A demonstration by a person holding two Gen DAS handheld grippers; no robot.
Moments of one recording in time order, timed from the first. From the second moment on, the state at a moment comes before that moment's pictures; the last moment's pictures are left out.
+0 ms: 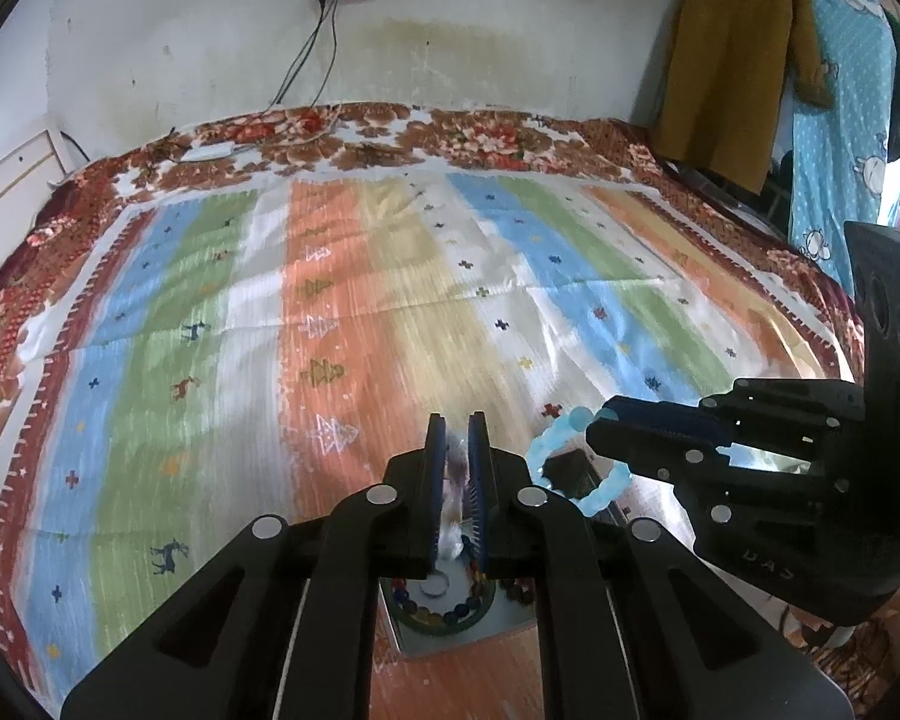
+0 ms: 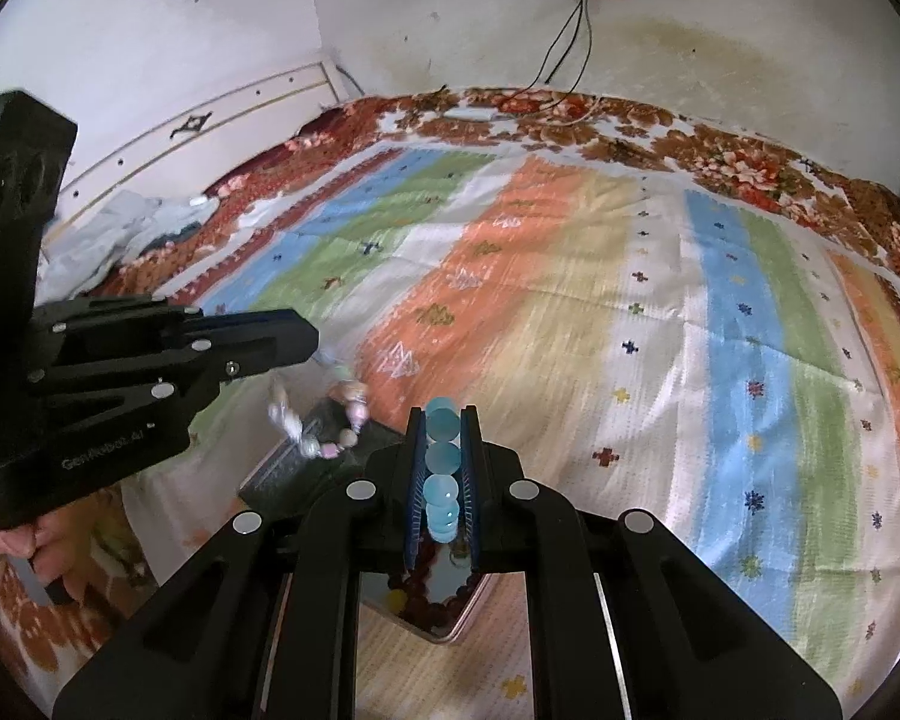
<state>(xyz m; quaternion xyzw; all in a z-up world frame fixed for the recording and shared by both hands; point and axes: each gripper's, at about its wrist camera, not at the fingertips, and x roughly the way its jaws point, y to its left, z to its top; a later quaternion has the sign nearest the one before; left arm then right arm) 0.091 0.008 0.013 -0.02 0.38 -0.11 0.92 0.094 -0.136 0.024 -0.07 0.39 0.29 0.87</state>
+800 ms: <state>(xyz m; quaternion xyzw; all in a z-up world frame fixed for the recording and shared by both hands) 0.060 0.012 -0.002 0.00 0.40 -0.11 0.91 0.074 -0.168 0.025 -0.07 0.38 0.29 0.88</state>
